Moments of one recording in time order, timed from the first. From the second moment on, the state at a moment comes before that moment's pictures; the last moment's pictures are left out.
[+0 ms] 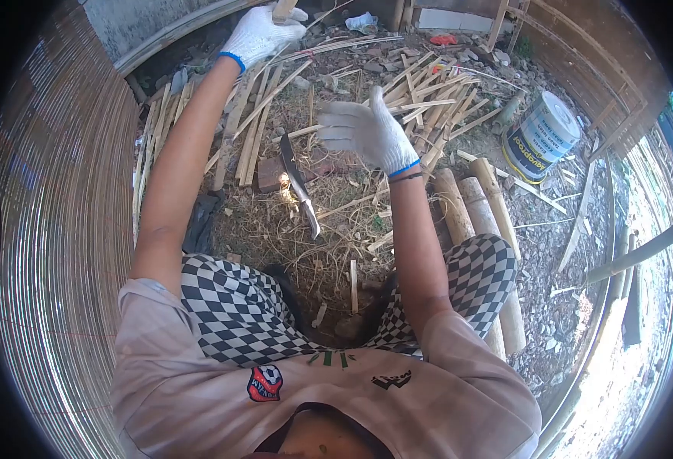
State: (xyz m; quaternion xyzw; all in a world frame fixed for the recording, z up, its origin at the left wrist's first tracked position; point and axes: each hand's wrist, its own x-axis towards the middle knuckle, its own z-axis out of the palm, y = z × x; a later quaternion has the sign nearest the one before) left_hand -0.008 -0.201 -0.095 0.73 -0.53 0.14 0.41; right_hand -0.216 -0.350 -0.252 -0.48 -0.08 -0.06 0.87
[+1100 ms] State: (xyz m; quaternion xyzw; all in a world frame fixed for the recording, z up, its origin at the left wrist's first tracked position) left_hand 0.068 -0.136 -0.090 0.56 -0.26 0.13 0.77; right_hand -0.164 -0.244 -0.518 -0.93 0.23 0.00 0.30
